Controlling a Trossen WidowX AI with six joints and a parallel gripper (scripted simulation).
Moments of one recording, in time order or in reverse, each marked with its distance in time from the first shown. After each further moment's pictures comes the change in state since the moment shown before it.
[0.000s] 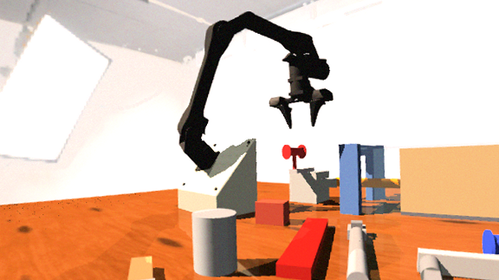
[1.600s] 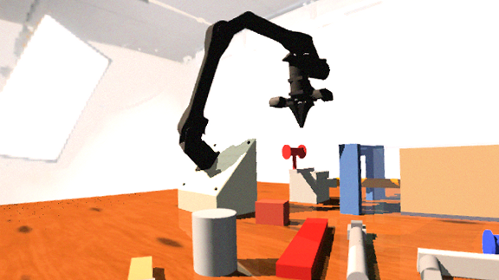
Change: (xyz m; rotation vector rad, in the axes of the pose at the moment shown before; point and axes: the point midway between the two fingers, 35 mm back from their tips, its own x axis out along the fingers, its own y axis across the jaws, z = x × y) arm 0.000 0.000 0.000 0.000 -0.001 0.000
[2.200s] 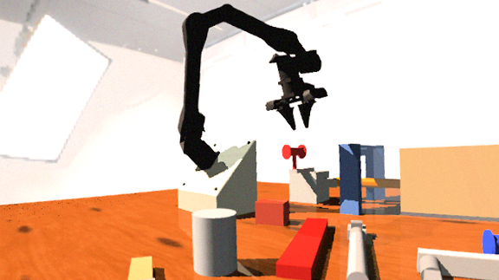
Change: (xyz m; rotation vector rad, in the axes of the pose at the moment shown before) arm 0.007 -0.002 -0.023 0.208 -0.207 -0.056
